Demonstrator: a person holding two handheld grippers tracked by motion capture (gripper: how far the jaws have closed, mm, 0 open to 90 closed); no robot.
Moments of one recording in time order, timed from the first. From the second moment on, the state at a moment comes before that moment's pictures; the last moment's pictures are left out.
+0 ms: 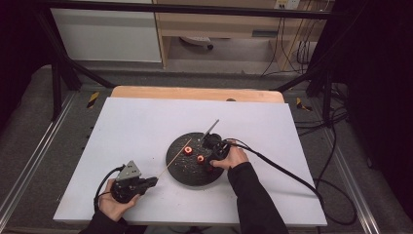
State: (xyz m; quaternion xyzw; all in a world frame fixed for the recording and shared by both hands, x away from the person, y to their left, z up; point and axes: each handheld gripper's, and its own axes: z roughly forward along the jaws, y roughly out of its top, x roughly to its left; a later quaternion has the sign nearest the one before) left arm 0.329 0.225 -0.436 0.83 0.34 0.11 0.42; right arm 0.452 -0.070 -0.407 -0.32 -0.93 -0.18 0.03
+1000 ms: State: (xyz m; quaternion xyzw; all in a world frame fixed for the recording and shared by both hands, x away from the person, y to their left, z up) left arm 0.324 0.221 -0.435 0.82 0.35 0.12 0.44; right arm 0.422 -0.119 -0.380 -0.40 -0.83 -0.39 -0.02
